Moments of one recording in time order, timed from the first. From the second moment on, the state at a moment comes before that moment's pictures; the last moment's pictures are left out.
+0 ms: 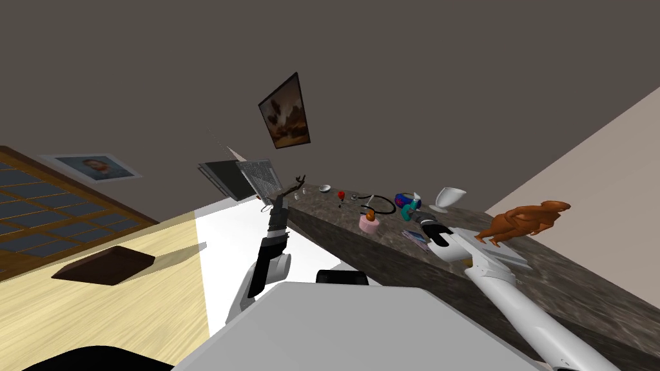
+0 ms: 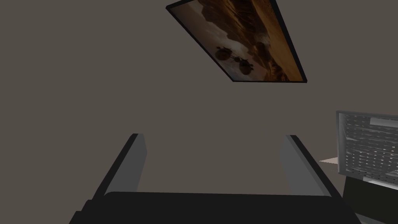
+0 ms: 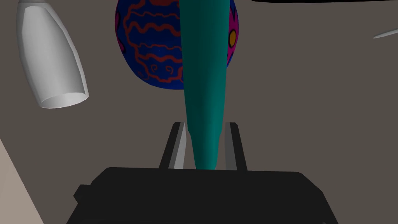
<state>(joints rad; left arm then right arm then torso) 0.48 0.00 0.05 -2.27 -0.11 -0.39 -0.12 0.07 -0.63 -0.21 -1.36 0.51 0.10 0.42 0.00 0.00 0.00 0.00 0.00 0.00</state>
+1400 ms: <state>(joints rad) 0.48 0.00 0.05 -2.27 -0.11 -0.39 -0.12 -0.05 -0.86 -0.24 -1.31 0.48 0.23 0.41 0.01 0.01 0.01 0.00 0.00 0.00</state>
